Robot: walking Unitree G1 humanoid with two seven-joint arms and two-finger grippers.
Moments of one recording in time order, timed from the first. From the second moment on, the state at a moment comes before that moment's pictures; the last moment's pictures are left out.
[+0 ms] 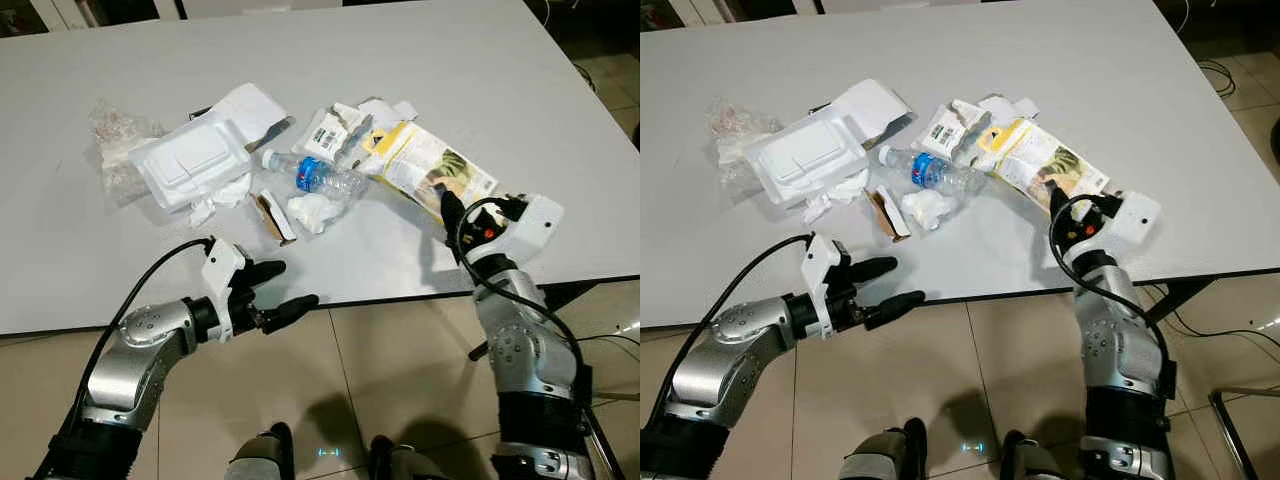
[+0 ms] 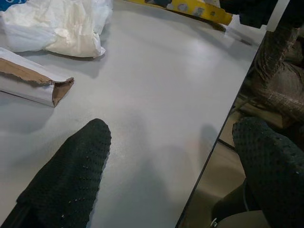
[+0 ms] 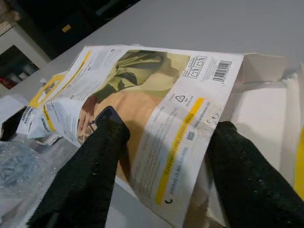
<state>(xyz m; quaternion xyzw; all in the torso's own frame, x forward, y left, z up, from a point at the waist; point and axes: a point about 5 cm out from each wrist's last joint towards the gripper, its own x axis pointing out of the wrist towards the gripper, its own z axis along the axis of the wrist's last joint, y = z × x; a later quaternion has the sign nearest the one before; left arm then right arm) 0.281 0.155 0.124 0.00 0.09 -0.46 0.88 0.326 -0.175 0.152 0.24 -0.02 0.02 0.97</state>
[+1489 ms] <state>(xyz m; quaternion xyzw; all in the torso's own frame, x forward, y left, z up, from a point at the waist) 0.292 0.148 0.127 0.00 0.08 -0.45 0.89 0.323 -0.174 0.191 0.20 -0.11 0.02 0.97</state>
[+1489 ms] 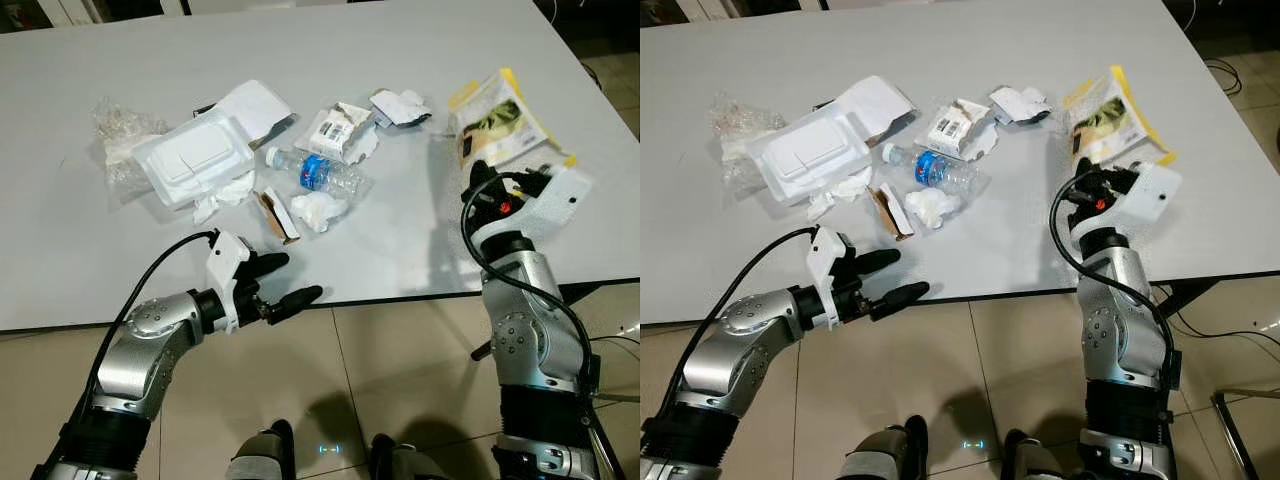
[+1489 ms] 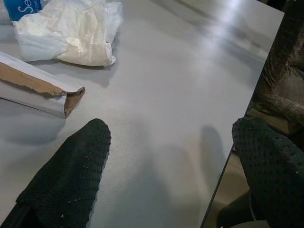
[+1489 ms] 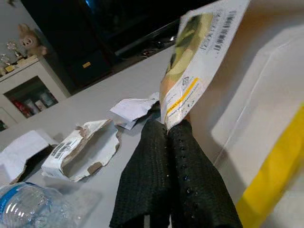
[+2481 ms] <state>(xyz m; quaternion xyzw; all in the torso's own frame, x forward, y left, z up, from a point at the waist) 0.319 0.092 0.148 -0.02 -0.03 -0.39 0.92 0.259 -0.173 0.209 0.06 -0.15 -0.02 0.99</state>
